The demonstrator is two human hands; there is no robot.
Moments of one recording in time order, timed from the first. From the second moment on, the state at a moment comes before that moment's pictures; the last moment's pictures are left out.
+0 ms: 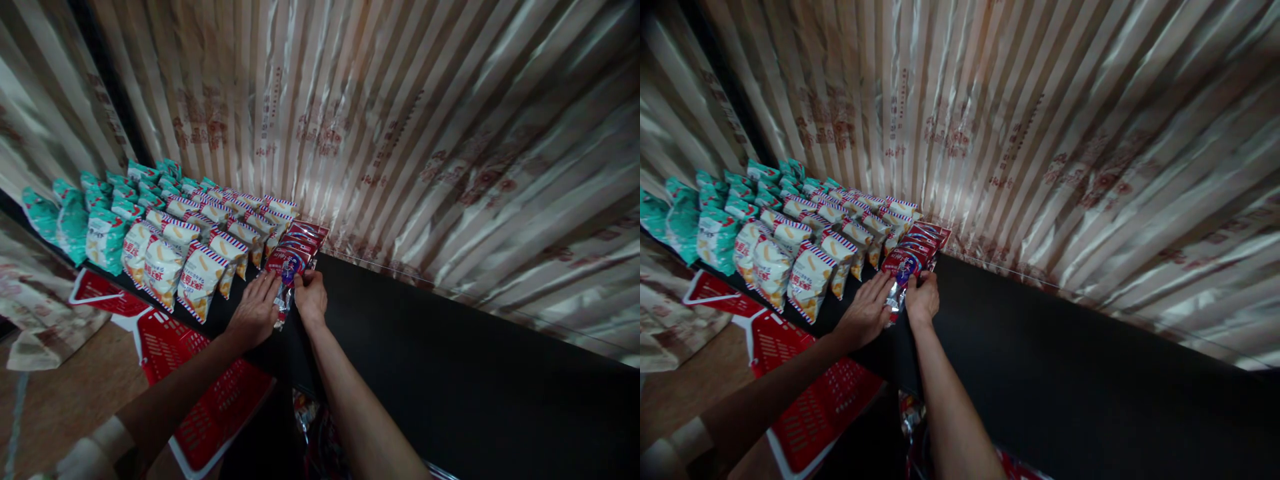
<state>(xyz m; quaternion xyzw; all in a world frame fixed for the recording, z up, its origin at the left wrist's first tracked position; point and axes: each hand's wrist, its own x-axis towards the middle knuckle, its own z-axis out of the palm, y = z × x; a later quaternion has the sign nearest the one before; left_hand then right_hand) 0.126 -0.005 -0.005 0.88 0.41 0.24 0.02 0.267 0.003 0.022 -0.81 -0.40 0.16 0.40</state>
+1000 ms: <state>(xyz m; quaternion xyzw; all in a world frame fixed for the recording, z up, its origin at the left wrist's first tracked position) 0.134 -0.104 0.032 0.85 0.28 0.44 0.09 0.281 -0.157 0.022 -0.72 -0.46 0.03 0.52</state>
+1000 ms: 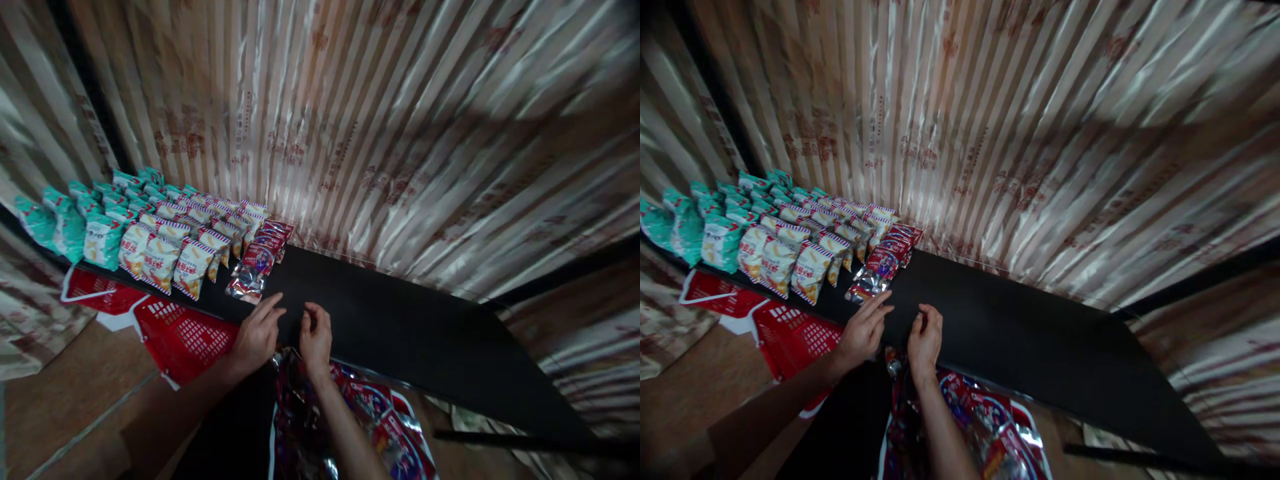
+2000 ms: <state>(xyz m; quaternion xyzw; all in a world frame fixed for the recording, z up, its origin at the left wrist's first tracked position) 0.184 -0.300 -0.031 0.76 0.47 0.36 0.28 0.363 -0.409 -0.037 -0.82 -0.49 0.04 0.28</state>
